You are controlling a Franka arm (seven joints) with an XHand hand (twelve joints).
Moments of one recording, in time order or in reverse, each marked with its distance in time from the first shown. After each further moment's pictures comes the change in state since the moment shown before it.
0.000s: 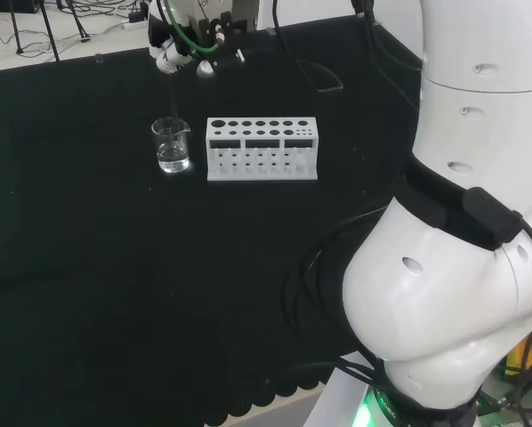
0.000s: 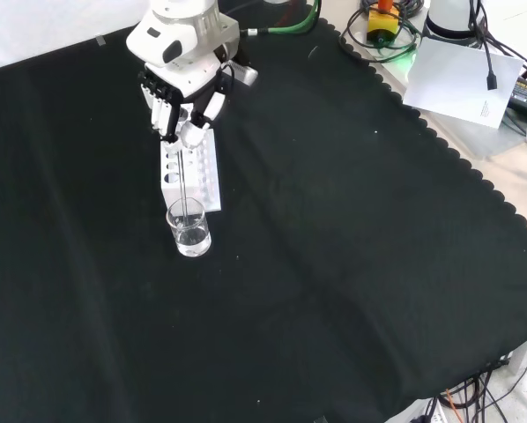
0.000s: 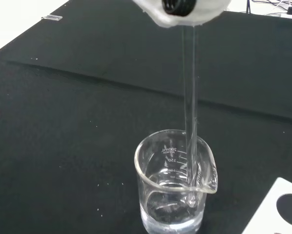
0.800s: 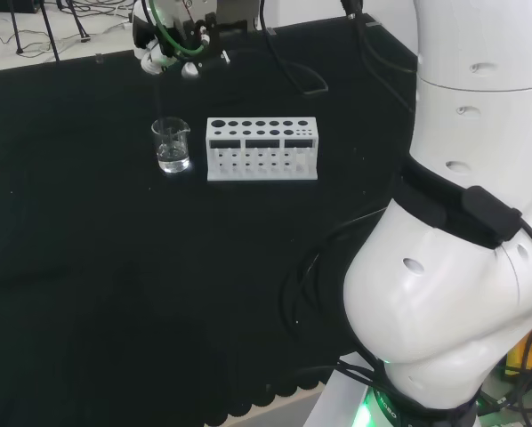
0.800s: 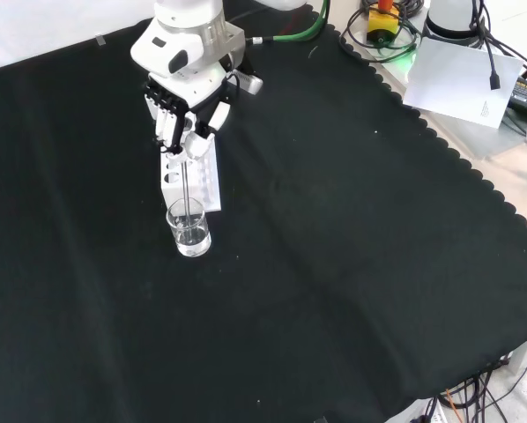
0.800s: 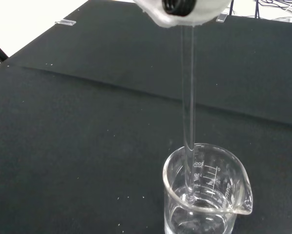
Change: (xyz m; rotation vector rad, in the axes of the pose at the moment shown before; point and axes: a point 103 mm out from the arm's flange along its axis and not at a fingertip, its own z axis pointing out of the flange) arm 0.022 0.016 -0.001 -0.012 0.004 -0.018
